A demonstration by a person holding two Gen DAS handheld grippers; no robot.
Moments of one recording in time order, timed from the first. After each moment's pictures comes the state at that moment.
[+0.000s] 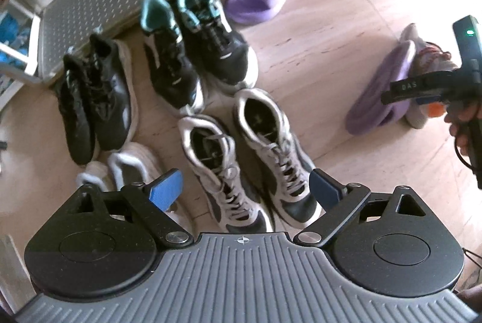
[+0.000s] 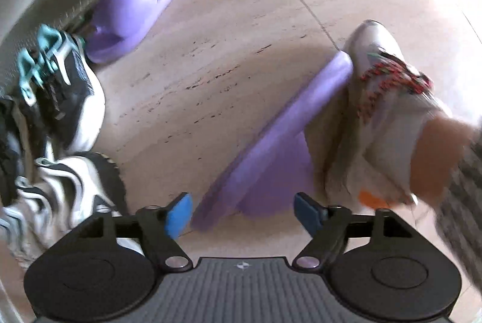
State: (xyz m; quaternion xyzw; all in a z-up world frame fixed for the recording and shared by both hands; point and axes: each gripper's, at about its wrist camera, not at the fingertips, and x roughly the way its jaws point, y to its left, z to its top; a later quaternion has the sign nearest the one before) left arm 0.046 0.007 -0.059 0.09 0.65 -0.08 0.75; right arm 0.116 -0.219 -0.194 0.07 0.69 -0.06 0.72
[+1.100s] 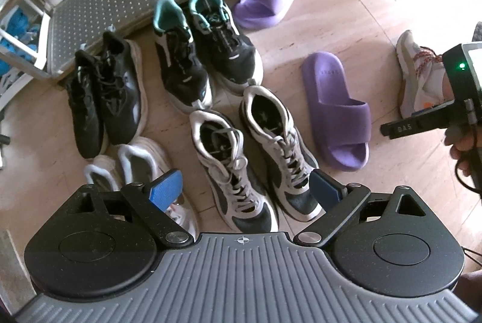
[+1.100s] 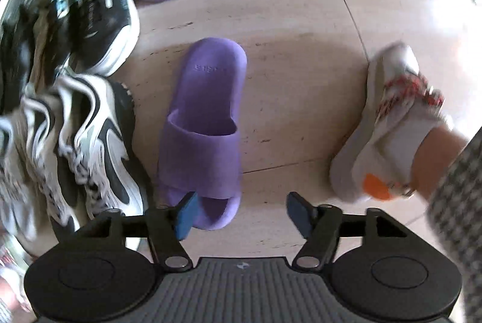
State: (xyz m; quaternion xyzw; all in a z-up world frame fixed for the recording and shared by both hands) left arm 0.024 0.025 -0.038 0.08 0.63 -0.09 0.77; right arm 0.076 -0.194 -0.172 0.01 0.70 0.00 0.71
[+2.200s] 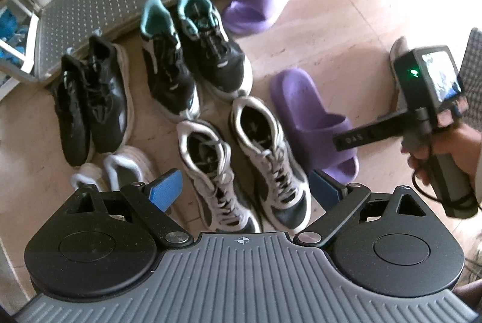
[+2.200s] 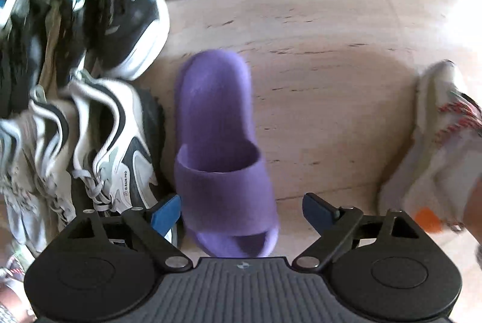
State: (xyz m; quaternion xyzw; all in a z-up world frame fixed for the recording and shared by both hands) left arm 0.040 0.017 -0.038 0.05 0.62 -0.11 0.78; right arm 0.102 -0.149 -0.177 0.02 0.70 0.02 0.71
